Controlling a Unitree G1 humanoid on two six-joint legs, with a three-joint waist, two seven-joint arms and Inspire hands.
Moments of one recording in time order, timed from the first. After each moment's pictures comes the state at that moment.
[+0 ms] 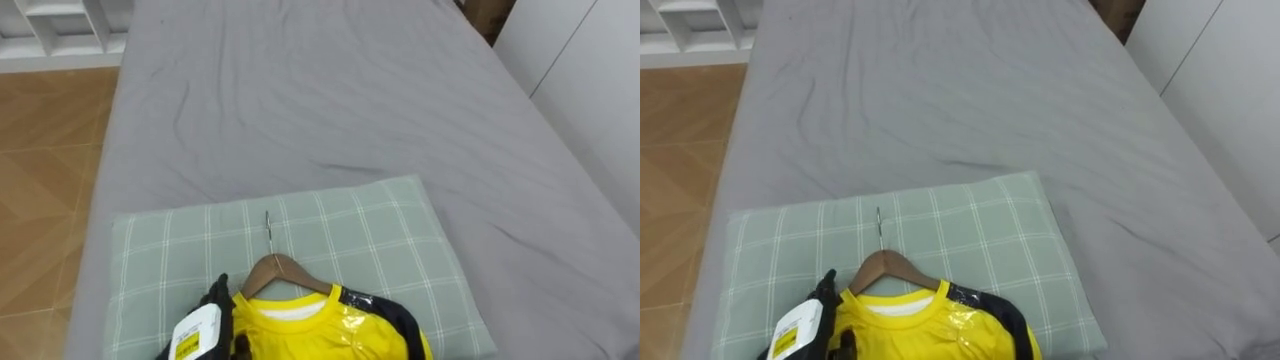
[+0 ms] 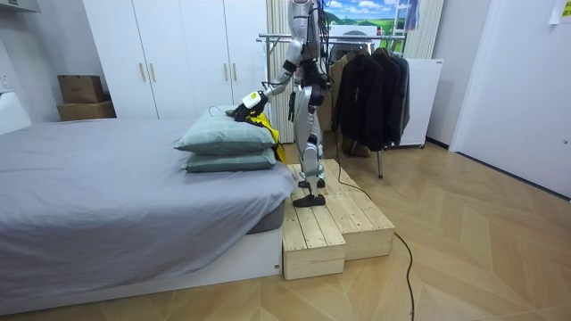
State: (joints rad) left arm -0.21 0.12 -0.22 1.06 0.68 -0.09 0.59; right arm -0.08 -0.19 0.27 1.36 0.44 0.00 0.04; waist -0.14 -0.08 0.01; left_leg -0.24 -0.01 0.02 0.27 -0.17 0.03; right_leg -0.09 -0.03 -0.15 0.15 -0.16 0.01
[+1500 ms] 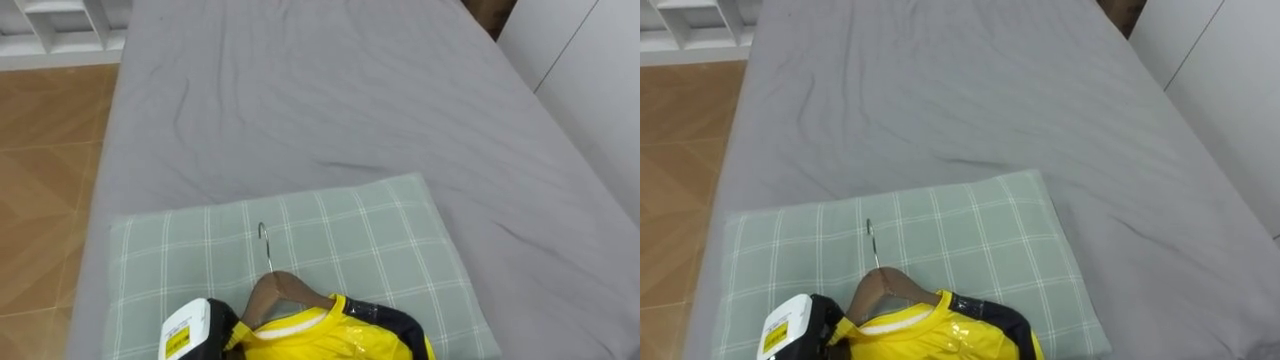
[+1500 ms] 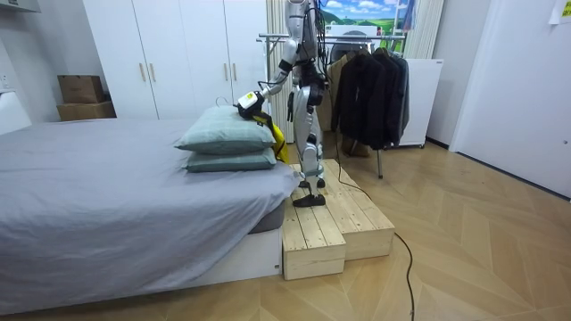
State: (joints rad) left arm -0.25 0.13 -0.20 1.10 0.66 -0.07 0.61; right arm -0.08 -0.19 0.25 1.36 0.42 0.01 0.03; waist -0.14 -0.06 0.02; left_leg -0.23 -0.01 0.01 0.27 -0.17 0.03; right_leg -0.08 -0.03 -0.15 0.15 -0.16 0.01
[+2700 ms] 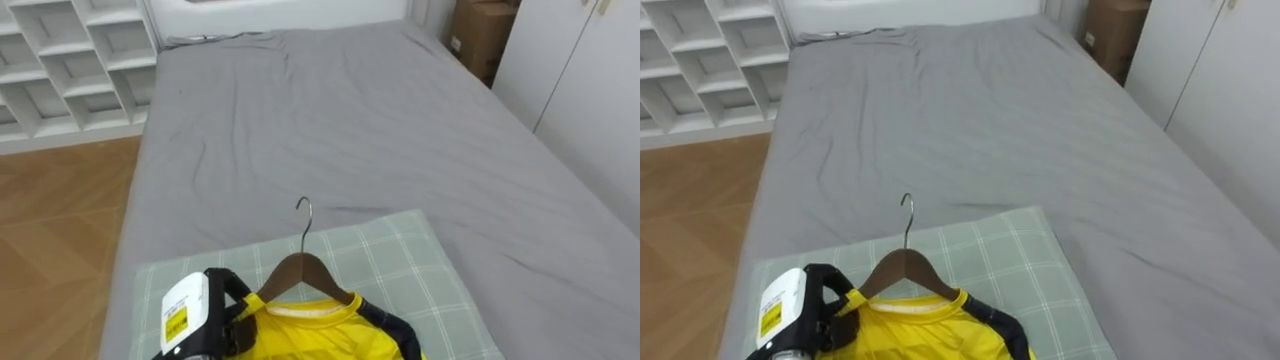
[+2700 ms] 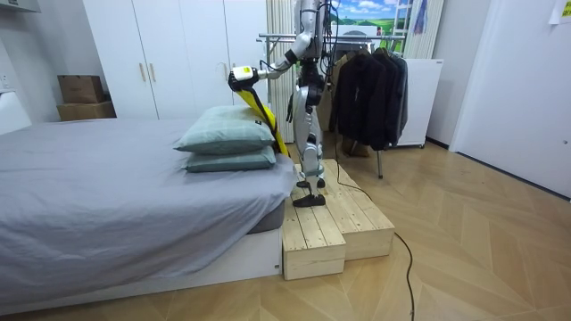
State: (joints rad) left arm -0.08 0.14 -0.20 0.69 0.62 -0.08 0.66; right arm -0.01 -0.20 0.20 1.33 0.46 0.00 0.00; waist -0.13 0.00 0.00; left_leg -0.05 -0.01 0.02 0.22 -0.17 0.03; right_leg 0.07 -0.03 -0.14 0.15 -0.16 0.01
